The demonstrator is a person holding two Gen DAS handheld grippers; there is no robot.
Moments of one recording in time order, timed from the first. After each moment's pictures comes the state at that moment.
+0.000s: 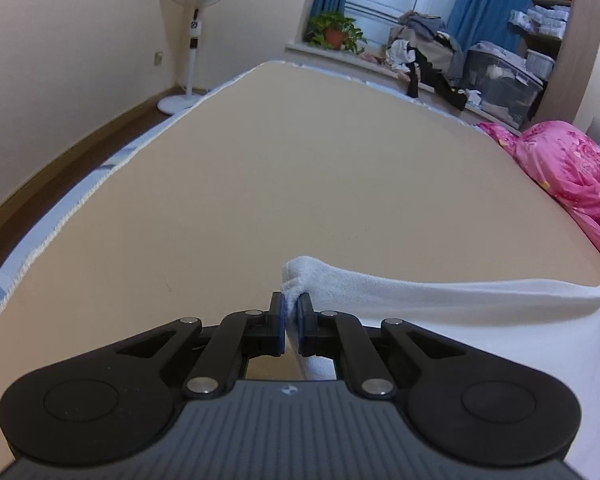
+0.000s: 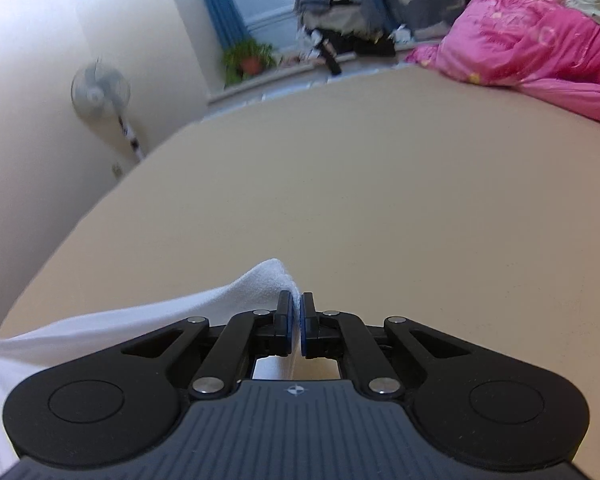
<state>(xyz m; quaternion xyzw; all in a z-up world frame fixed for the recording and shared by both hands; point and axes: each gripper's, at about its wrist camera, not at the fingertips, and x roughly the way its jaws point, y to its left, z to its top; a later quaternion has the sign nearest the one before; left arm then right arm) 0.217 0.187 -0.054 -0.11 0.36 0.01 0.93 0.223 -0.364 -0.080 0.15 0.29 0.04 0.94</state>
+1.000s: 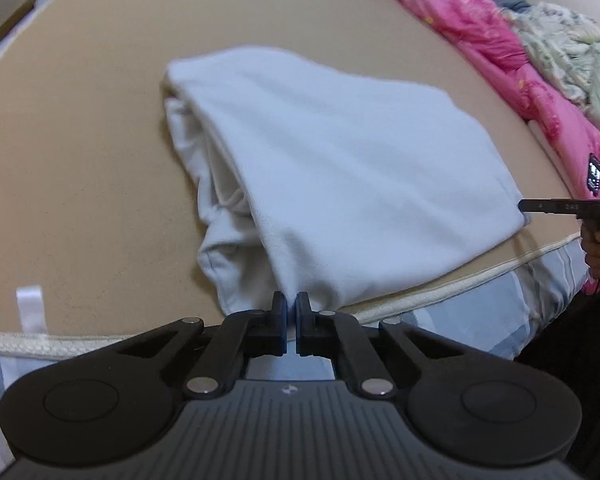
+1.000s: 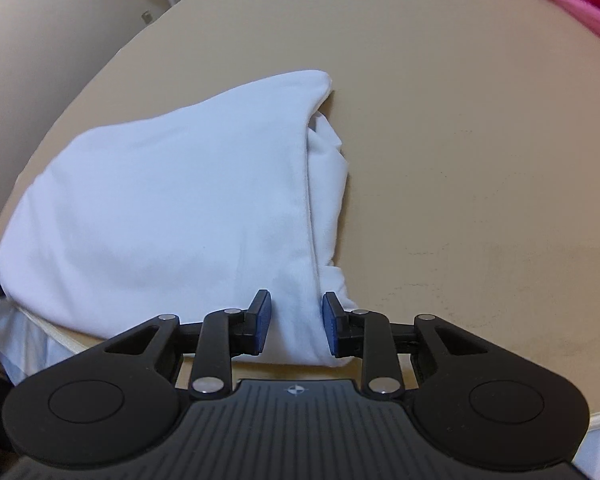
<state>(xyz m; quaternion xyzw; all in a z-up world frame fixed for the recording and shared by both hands) 0.069 0.180 -0.067 -0.07 0.51 -0.21 0.83 0.082 -0.351 -0.085 0.08 0.49 0.11 0.86</state>
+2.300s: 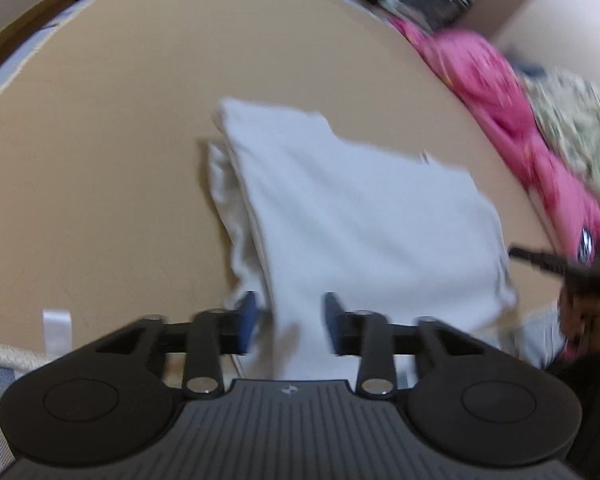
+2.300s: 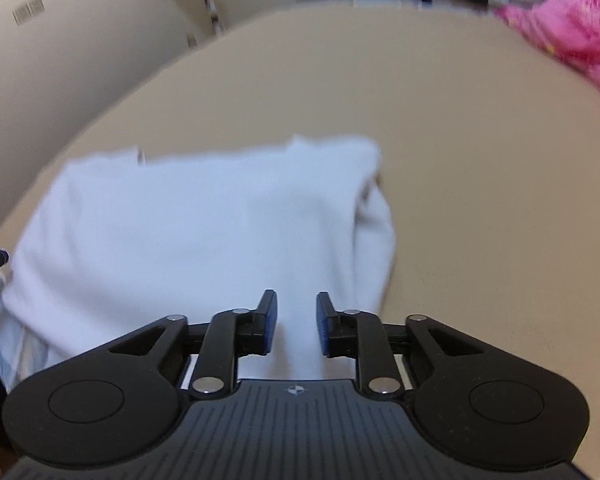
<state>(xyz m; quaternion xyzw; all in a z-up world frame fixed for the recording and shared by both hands) 0.093 0.215 -0.059 -0.16 0.49 -0.16 0.84 0.084 -0.314 -0.069 0.02 0.39 0.16 0.91</state>
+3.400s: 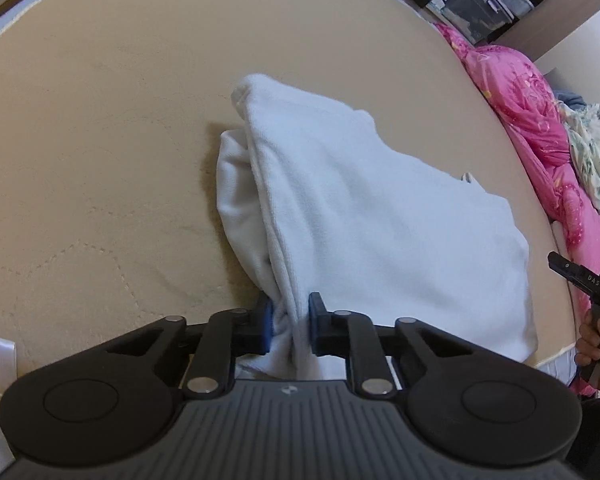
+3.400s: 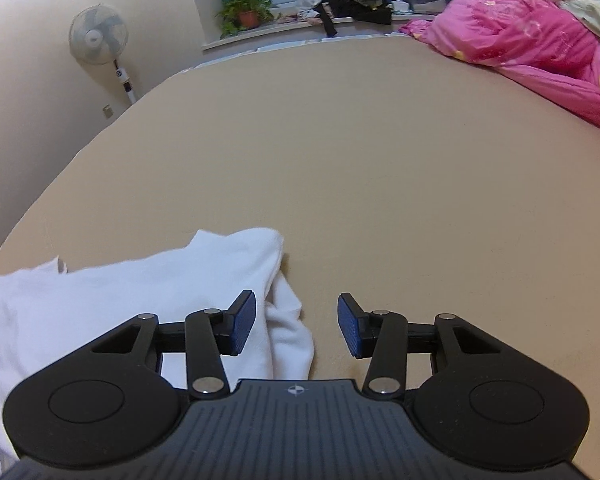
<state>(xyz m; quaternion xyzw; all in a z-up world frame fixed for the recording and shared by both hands) 0.143 0.185 -0.104 -0.19 0.52 -0.13 0.82 0.125 -0.341 -0.060 0.07 0.36 0.04 0.93</state>
